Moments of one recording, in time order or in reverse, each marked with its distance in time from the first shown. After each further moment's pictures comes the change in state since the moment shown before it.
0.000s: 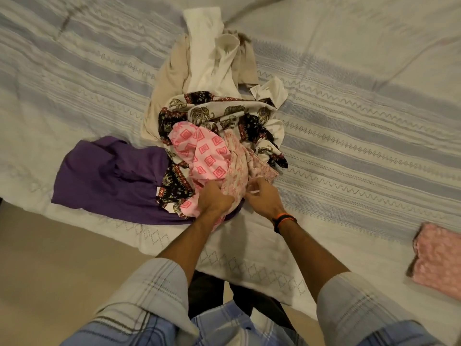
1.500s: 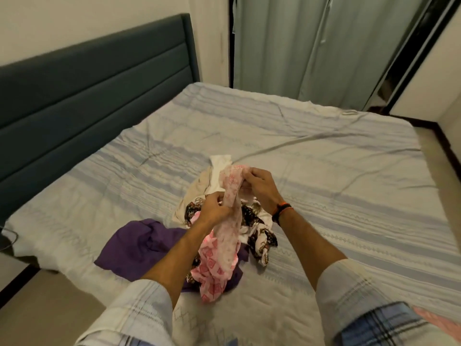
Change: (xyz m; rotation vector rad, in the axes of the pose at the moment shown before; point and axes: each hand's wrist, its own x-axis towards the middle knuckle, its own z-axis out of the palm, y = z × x) left_hand -0.156 0.081 -0.124 -0.411 0.119 0.527; right_hand -0.159 -0.155 -0.138 0.603 0.090 -0.641
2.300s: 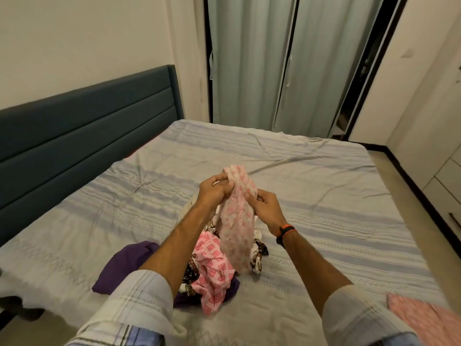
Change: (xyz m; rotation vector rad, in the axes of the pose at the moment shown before) left_hand -0.083 0.085 -0.041 -0.550 -0.076 0.148; right_hand -0.105 -0.012 0.003 -0.112 0.173 -0.112
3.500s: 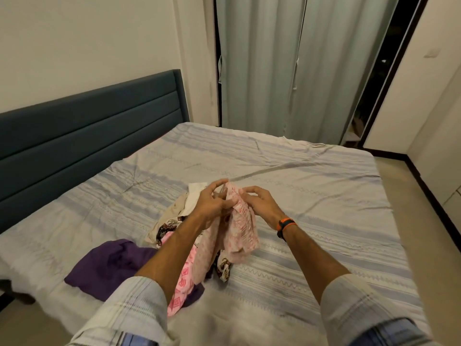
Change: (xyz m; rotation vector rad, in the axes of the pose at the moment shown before) left_hand -0.011 -0.044 0.160 0.057 -0.013 -0.014; right_hand 0.049 0.017 -0.172 -0.068 -0.233 0.082
